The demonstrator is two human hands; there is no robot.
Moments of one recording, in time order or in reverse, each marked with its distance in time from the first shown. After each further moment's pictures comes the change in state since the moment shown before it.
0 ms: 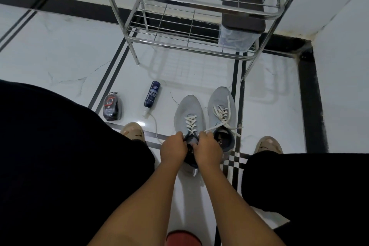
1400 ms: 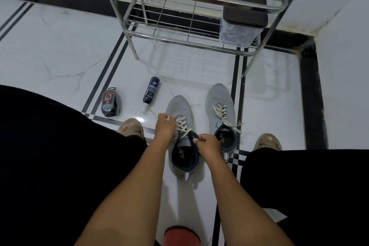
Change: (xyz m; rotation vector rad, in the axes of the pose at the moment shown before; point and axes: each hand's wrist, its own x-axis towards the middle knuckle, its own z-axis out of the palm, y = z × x) left_hand 0.035 0.004 -0.037 -1.421 0.114 -0.659; right_hand 0.021 0.020 0.012 0.581 -0.293 0.259
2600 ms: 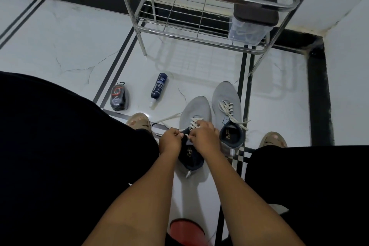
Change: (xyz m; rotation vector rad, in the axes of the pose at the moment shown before) left_hand -0.002 -0.046 -0.036 0.939 -0.048 0.313; right_hand -0.006 -0.019 0.017 -0.636 0.036 -0.474
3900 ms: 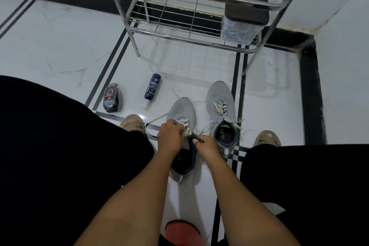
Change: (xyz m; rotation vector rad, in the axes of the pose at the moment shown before) left_hand 0.006 0.008 0.008 0.348 -0.001 0.429; right_hand -0.016 0.023 0.011 0.717 -0.084 0.431
